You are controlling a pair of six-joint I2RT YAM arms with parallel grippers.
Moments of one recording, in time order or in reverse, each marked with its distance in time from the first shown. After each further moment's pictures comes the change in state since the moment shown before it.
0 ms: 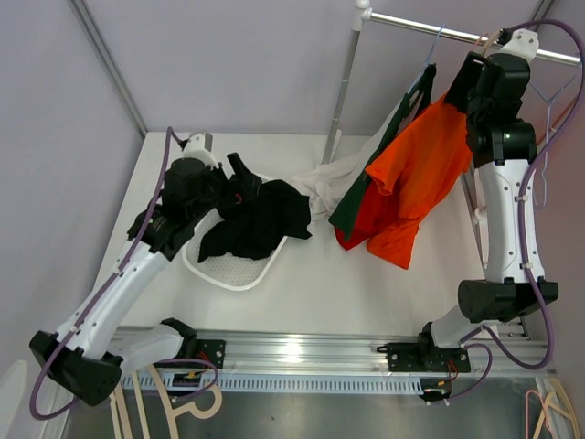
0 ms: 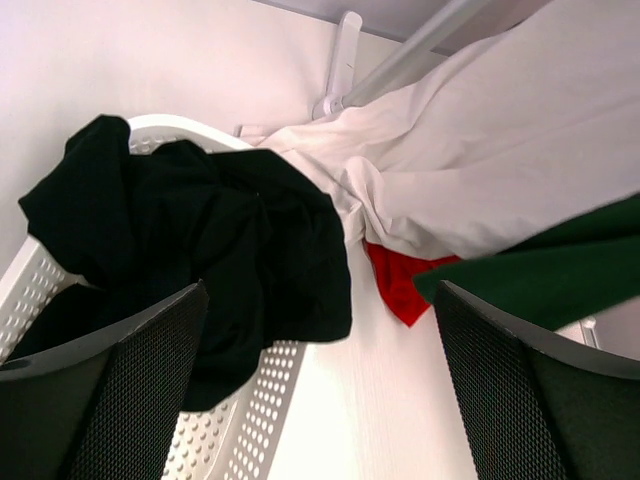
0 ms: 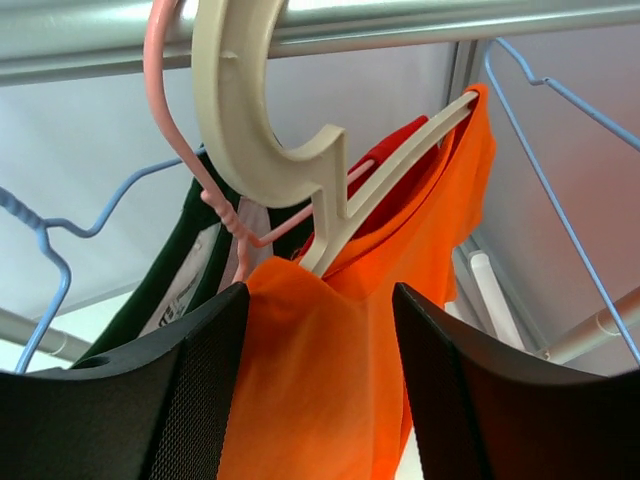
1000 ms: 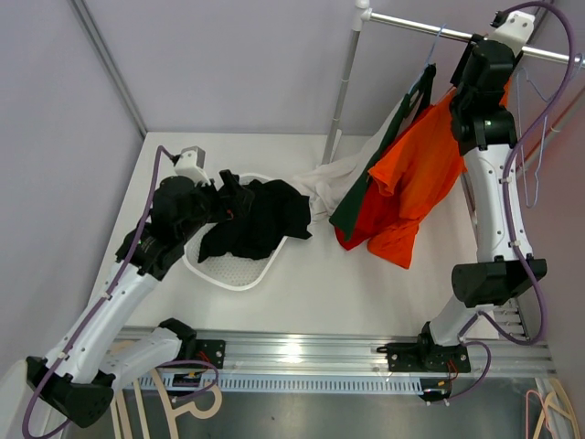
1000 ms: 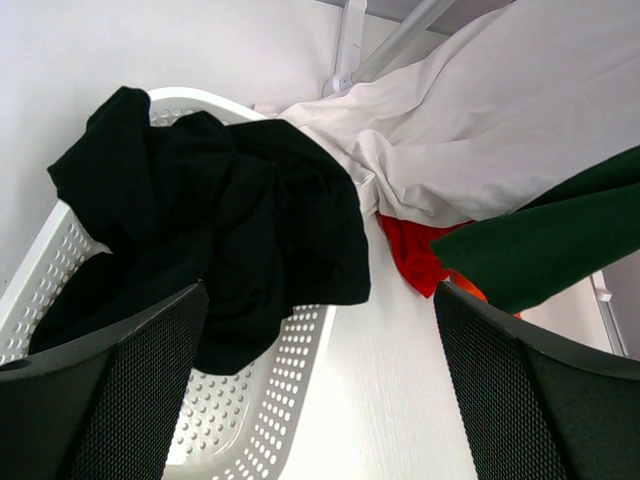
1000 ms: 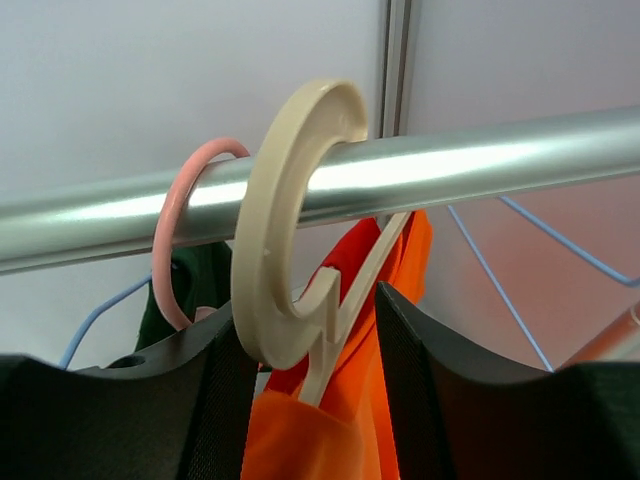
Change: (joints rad) left arm -0.001 -0.179 -0.127 -0.032 0.010 0.035; right arm 0.052 0.114 0.065 0.225 0.256 -0.131
